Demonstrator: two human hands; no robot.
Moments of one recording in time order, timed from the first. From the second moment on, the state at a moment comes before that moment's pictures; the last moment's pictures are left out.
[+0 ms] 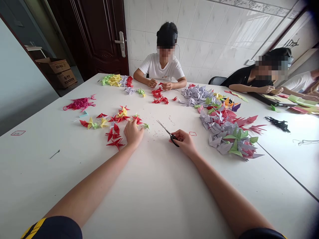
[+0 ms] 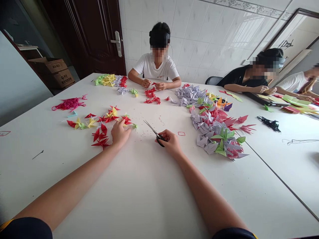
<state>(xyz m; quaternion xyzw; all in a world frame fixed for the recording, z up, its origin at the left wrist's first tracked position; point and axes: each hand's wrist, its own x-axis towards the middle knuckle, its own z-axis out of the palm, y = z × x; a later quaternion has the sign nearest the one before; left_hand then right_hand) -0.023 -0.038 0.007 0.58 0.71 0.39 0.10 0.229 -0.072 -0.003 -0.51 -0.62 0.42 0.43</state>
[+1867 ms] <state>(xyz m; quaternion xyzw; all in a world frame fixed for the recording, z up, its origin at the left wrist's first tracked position) -0.014 -0.046 0.014 0.53 0.49 0.59 0.37 0.227 -0.073 -0.002 -0.51 -0.61 0.41 0.44</state>
